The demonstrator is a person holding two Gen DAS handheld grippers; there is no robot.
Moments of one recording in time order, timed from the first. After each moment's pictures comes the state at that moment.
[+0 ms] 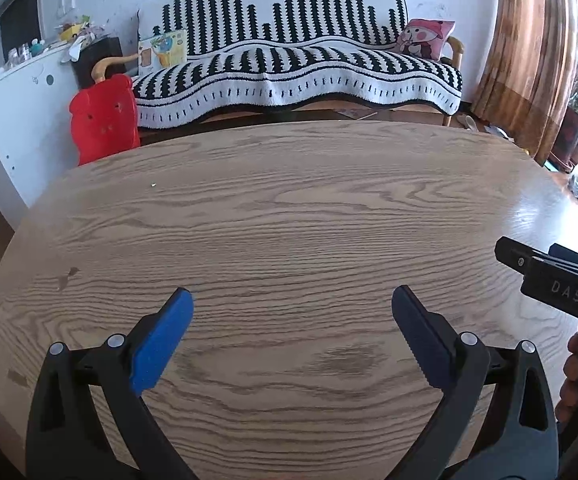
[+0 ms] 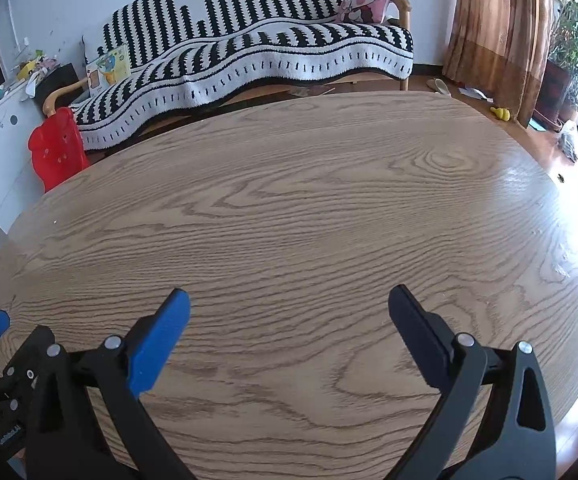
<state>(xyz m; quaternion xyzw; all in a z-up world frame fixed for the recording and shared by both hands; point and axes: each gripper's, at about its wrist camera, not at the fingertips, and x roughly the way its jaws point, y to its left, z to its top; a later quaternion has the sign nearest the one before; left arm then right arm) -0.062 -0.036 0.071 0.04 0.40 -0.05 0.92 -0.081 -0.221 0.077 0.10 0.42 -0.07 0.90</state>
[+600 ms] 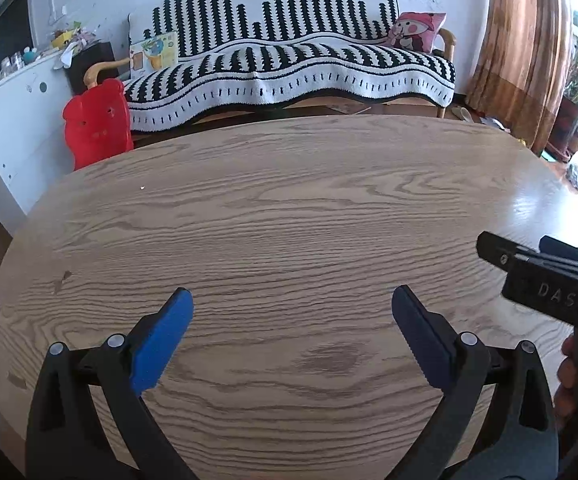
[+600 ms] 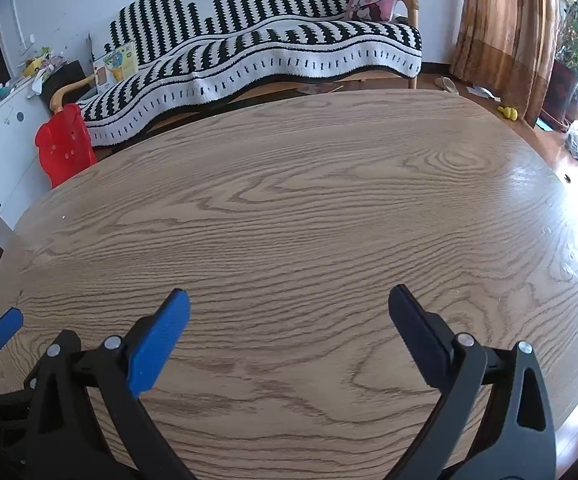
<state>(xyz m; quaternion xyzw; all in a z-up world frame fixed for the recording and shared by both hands) -0.064 -0.053 0.069 0.06 0.40 -0.05 0.91 -0.080 -0.217 0.076 0.11 0.42 -0.06 0.90</state>
